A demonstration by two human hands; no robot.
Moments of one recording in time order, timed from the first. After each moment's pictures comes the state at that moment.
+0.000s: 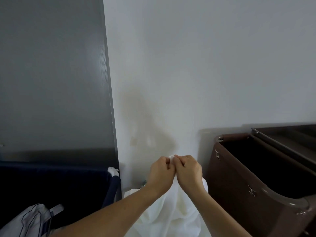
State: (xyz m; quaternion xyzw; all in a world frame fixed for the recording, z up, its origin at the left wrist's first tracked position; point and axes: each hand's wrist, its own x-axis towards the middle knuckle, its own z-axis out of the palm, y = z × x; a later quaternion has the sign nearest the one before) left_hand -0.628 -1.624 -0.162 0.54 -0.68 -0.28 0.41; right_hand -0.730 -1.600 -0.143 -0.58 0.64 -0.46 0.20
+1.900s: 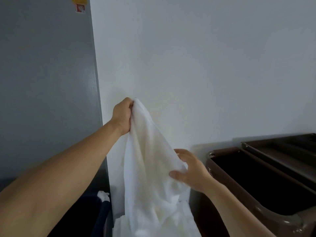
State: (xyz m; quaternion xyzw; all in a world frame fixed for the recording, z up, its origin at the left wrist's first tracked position) left_hand -0.573 -1.718 0.046 0.36 -0.46 -0.49 0.65; right_hand -0.804 -1.638 -0.098 -0.73 0.55 -0.37 0.17
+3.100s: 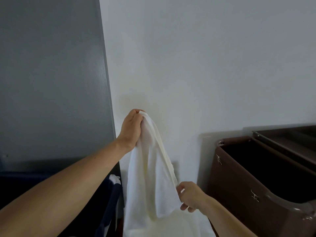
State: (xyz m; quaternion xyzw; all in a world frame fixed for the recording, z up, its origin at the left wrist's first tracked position) left_hand -0.563 -1.673 -0.029 0.43 -0.58 -0.32 0.62; right_hand -0.762 -1.622 -0.186 -0.56 0.71 -0.13 0.41
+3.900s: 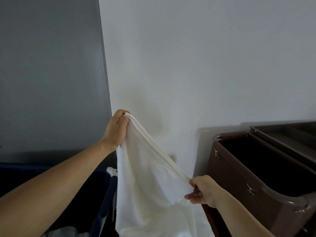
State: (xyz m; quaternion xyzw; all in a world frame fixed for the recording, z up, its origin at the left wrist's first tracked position) left_hand -0.515 -1.686 -0.063 0.46 -0.64 -0.25 0.56; right_hand -0.799 -1.614 -0.186 -0.33 0.70 -0.33 0.53
